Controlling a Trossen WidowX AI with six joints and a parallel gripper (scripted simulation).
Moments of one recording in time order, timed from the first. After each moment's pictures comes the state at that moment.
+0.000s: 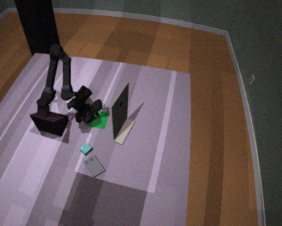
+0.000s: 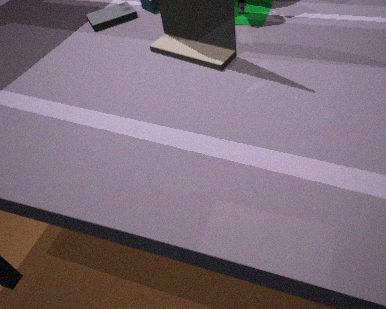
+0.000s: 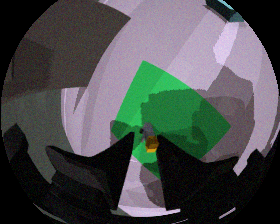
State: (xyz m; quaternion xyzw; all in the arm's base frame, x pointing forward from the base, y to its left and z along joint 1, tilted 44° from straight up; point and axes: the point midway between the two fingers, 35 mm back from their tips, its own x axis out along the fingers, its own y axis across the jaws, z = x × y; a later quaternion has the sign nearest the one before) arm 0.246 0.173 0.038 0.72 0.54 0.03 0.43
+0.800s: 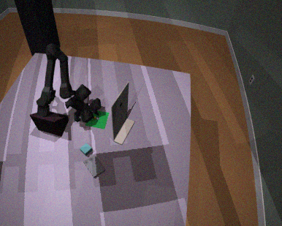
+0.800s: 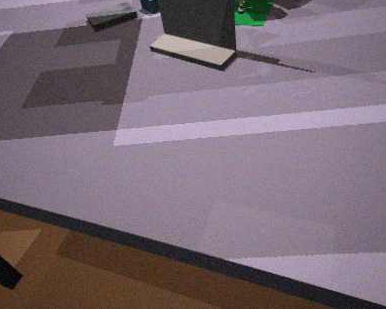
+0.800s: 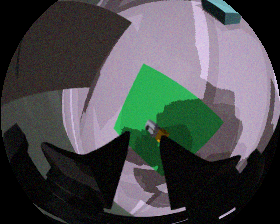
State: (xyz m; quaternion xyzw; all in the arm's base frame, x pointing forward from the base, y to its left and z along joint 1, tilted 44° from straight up) arm 0.243 0.161 0.043 0.72 0.54 0.03 0.43
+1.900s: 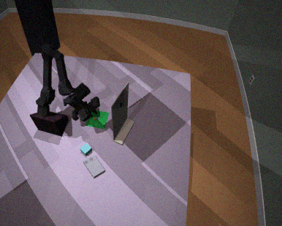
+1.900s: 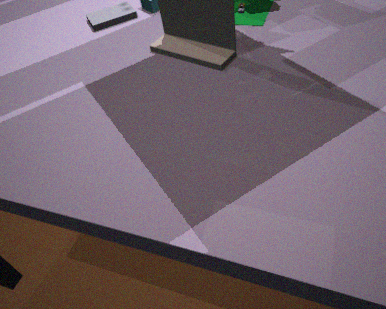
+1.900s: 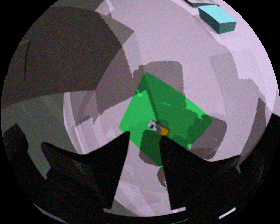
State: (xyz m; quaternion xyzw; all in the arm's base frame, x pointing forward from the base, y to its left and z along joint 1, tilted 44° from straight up) arm 0.242 0.139 0.054 0.72 0.54 0.02 0.43
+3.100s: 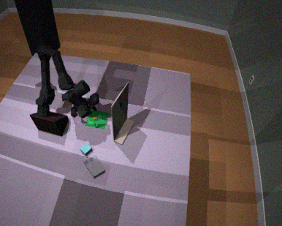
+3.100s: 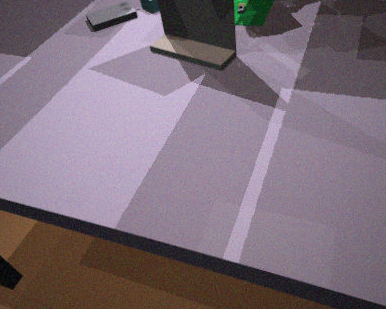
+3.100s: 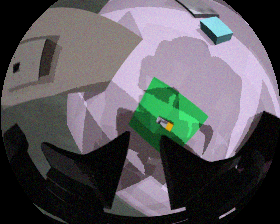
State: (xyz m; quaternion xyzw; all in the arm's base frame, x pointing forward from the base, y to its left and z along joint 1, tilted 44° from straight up) arm 0.246 0.112 0.077 0.72 0.54 0.02 0.43
